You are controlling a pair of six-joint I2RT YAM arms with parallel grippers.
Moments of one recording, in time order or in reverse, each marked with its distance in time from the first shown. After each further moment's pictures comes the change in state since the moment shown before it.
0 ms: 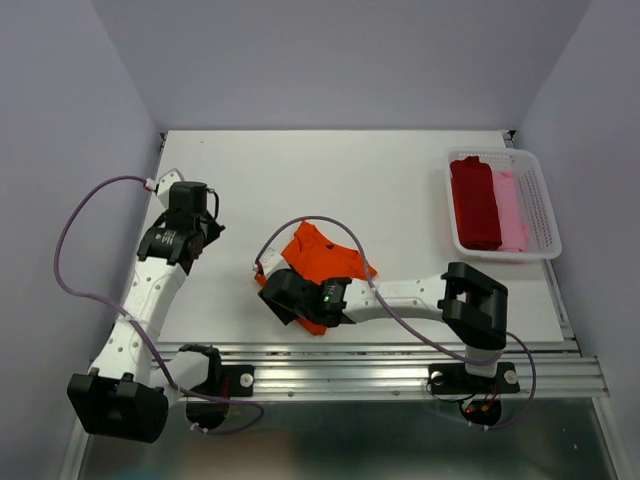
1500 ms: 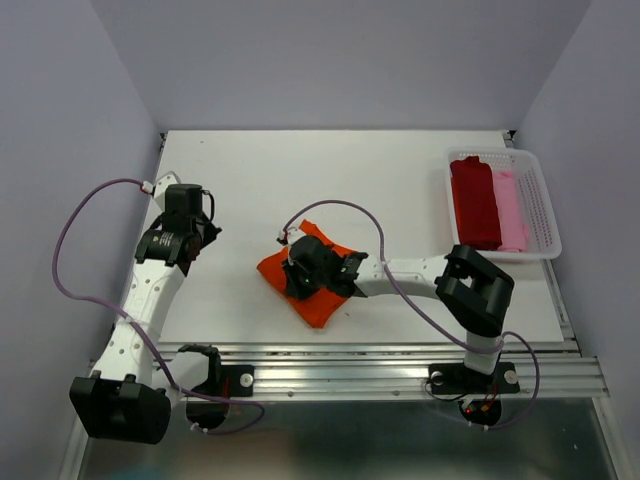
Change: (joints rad) left arm 0.038 -0.015 -0.023 0.005 0.017 0.022; right arm -0.195 0.016 -0.087 0.154 -0.391 0.146
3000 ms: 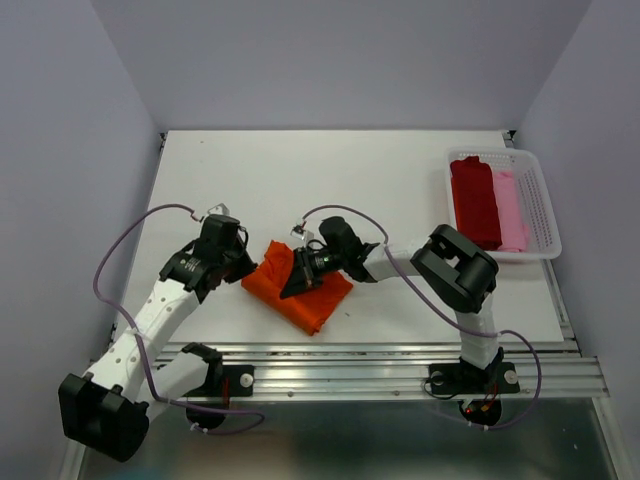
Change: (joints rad) left arm -0.246 -0.090 -0.212 0.017 0.198 -0.109; right arm -0.242 0.158 -0.127 0.538 -0.848 0.429
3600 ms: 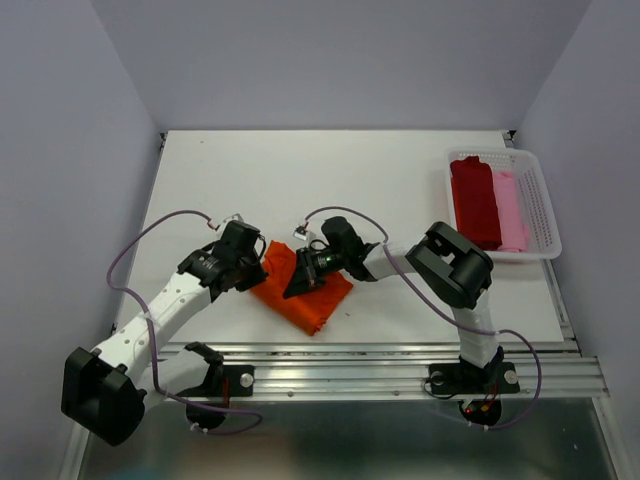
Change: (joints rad) left arm -0.132 0.082 -0.043 -0.001 -0.043 -0.104; right arm -0.031 0.043 -0.002 0.021 -0.040 -0.004
